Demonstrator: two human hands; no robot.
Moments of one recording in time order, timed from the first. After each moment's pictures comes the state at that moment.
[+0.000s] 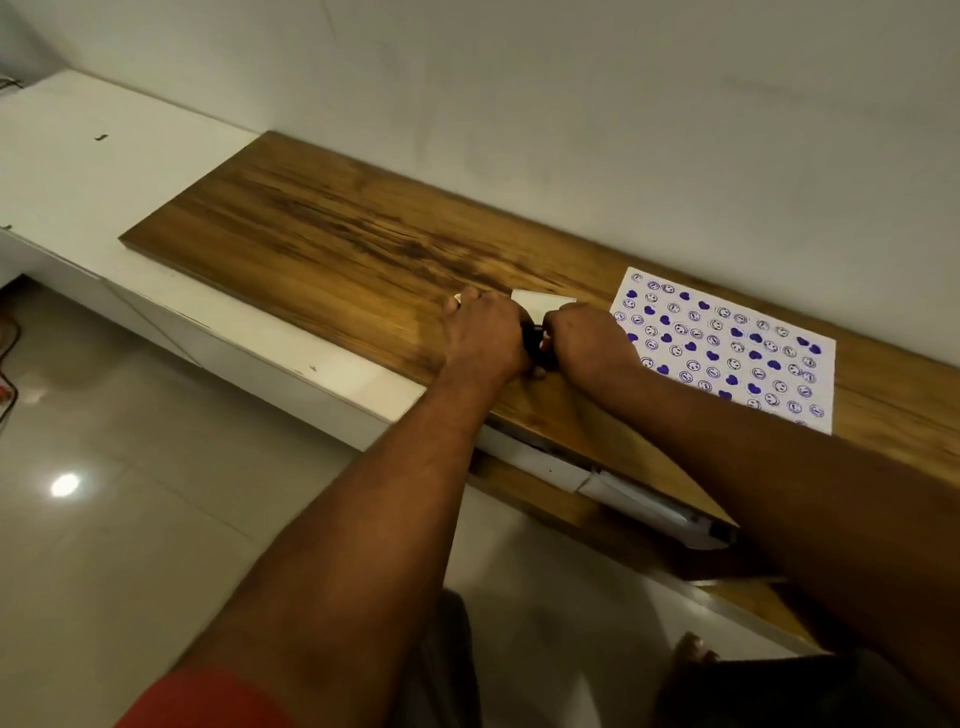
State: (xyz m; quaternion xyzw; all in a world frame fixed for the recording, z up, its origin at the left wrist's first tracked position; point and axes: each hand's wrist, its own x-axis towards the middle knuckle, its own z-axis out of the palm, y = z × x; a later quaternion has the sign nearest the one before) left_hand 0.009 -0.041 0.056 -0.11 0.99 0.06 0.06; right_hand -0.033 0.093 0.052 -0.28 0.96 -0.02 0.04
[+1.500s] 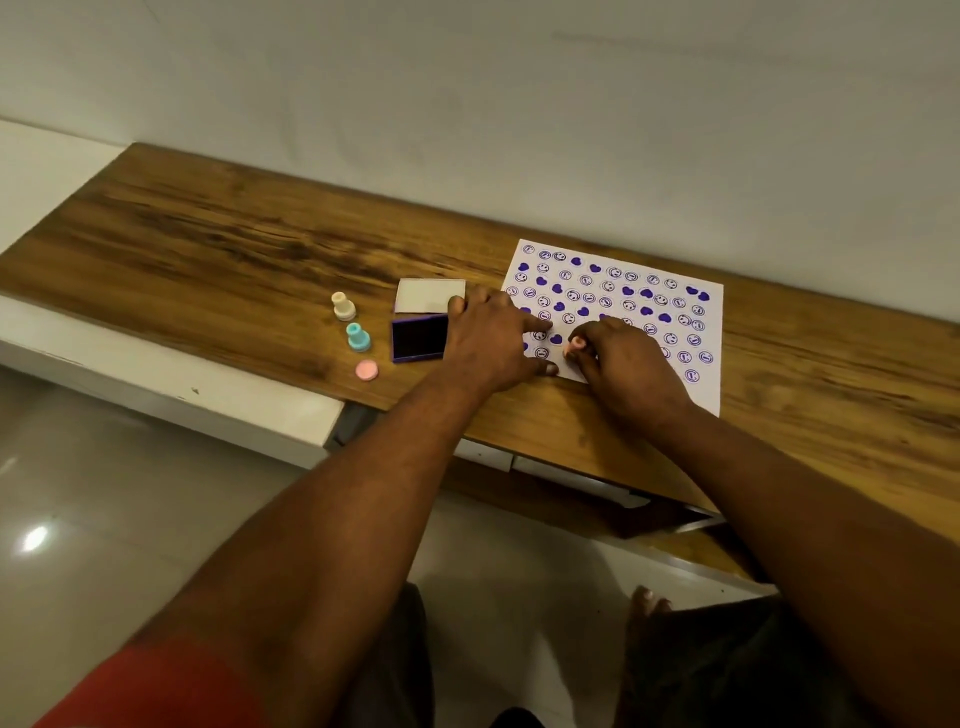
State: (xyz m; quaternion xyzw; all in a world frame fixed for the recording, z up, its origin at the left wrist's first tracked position) left_hand -0.028 0.083 0.017 0.05 1.00 0.03 0.03; right_hand -0.022 0.278 0.019 -0.19 0.96 -0.18 0.02
